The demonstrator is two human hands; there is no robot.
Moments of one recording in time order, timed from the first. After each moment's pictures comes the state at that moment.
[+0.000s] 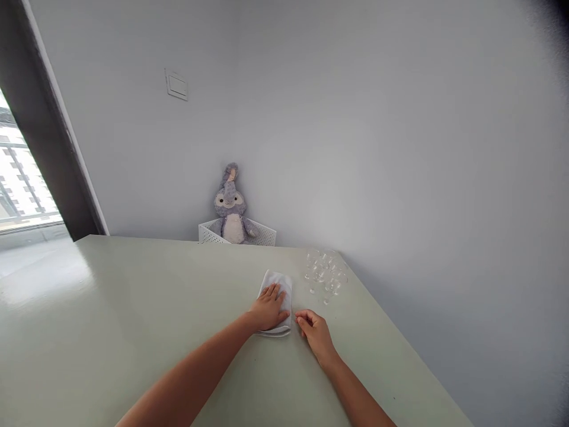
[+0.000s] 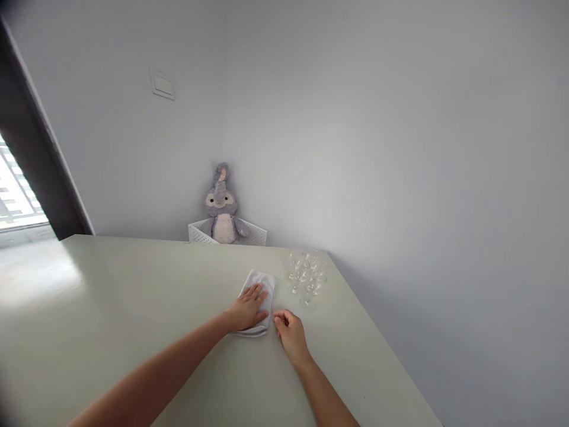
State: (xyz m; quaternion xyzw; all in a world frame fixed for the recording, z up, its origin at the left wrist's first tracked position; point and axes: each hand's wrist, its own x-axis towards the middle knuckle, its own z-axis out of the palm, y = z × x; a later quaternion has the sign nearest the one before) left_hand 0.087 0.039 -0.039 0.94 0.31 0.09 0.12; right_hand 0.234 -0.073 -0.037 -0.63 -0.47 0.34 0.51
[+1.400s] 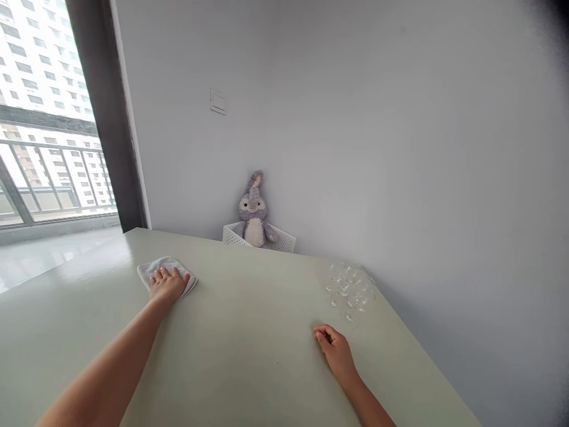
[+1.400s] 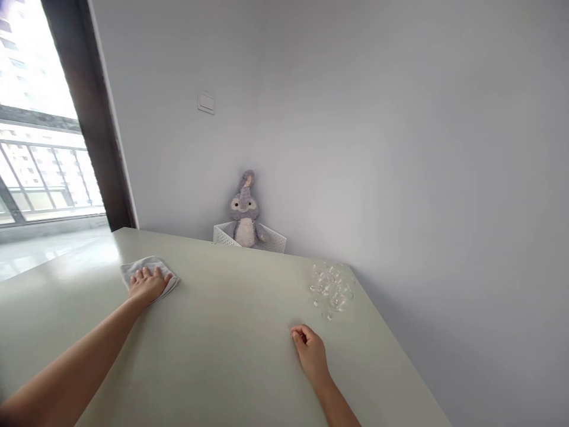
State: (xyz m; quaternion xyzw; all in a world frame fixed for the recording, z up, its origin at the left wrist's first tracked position) left_hand -0.218 0.121 -0.026 0.60 0.80 0.10 0.00; right_hand 0.229 -0.084 -0.032 -0.68 -0.54 0.25 0.42
